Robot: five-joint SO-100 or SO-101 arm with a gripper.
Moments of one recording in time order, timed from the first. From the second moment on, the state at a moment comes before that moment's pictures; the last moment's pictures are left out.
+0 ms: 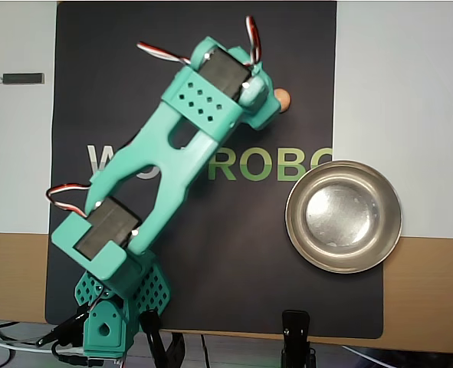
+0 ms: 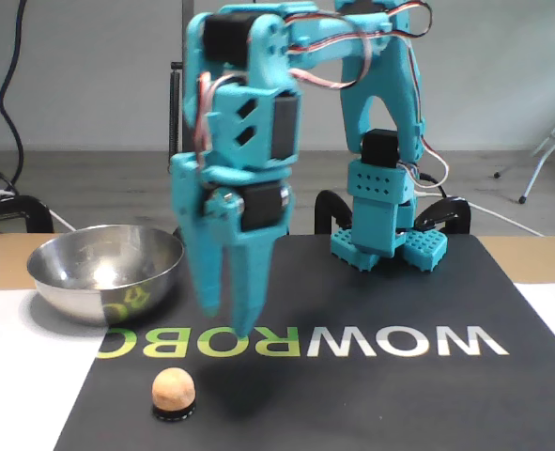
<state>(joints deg) 35.2 66.8 66.8 78.7 -83.2</state>
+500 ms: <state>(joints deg) 37.2 66.6 66.8 77.1 -84.2</state>
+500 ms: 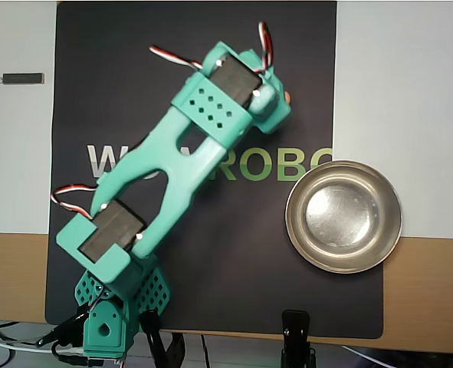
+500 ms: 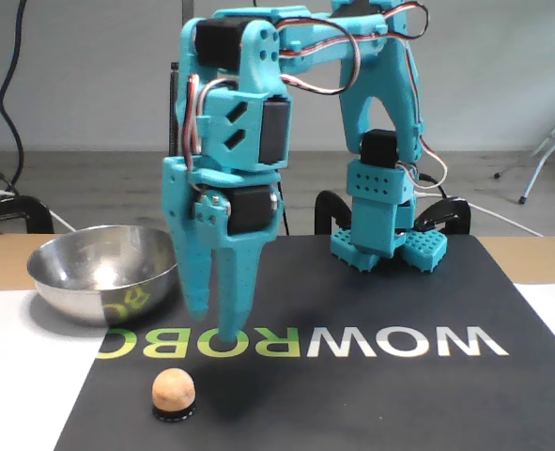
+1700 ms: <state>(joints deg) 41.5 55.5 56.7 77.1 -85.3</state>
